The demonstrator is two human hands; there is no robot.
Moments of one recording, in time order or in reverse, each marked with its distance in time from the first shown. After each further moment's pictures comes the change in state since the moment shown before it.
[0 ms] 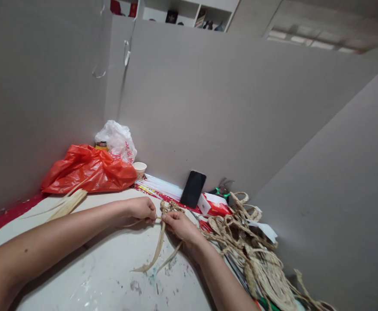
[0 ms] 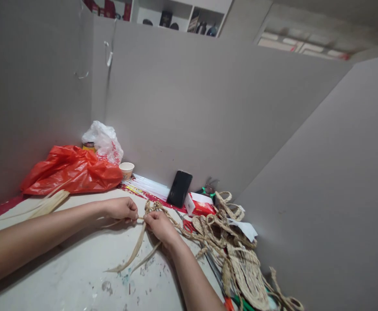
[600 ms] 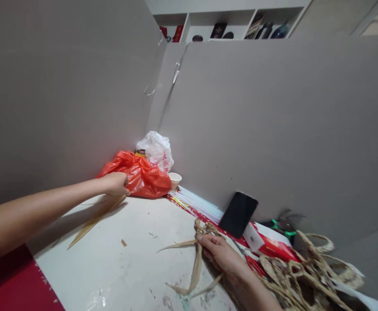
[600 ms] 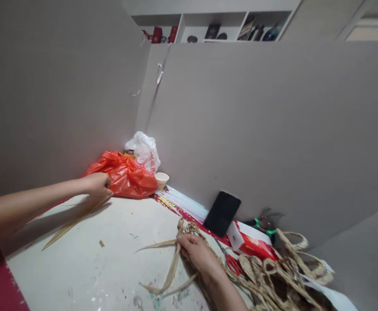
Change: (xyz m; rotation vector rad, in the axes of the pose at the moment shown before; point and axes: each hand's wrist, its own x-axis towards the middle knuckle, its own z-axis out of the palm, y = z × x) left_hand -0.136 -0.057 -0.110 0.632 0.656 -0.331; right_hand -0.001 0.006 0.000 0.100 -0.152 0.144
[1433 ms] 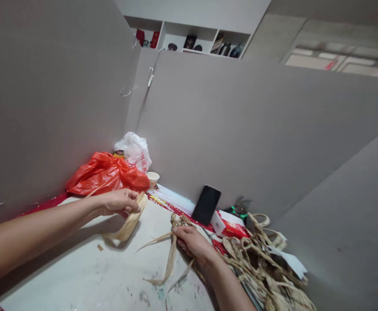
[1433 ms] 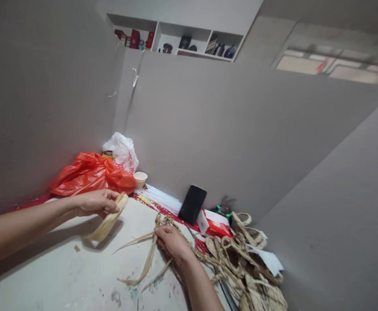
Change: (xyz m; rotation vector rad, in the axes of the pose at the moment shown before) left_hand -0.010 0.075 0.036 -1.206 -0.553 0.166; right_hand 0.000 -0.003 -0.002 0.067 -0.001 -0.048
